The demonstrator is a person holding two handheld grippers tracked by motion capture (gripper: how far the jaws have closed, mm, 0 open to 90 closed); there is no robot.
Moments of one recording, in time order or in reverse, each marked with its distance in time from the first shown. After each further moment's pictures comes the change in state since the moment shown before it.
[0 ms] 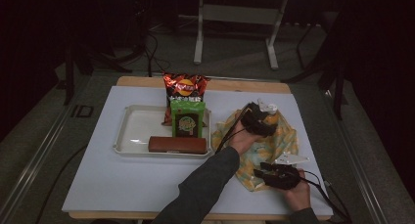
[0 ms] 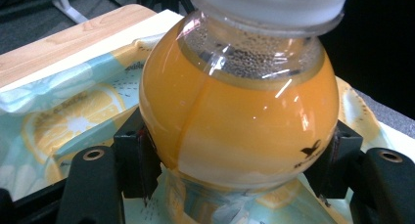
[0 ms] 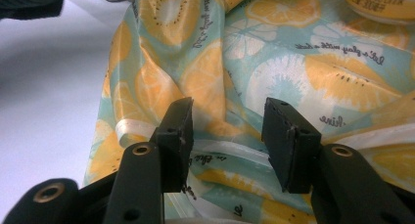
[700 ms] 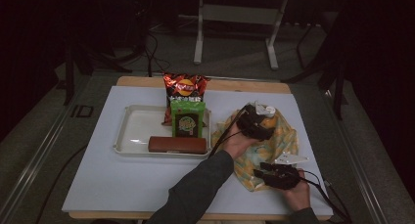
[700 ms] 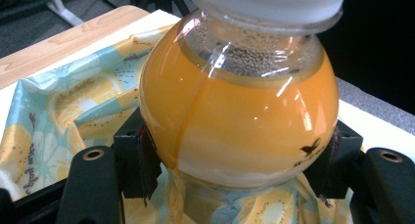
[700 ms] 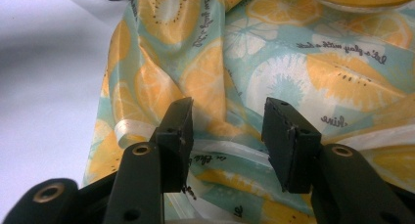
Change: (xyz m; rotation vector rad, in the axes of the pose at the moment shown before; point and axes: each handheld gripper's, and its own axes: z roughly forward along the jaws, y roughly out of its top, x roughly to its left) left arm -0.008 -0.003 -0.032 0.009 -0.021 0.025; right arm 0.000 0.000 0.001 0.003 0.003 -0.001
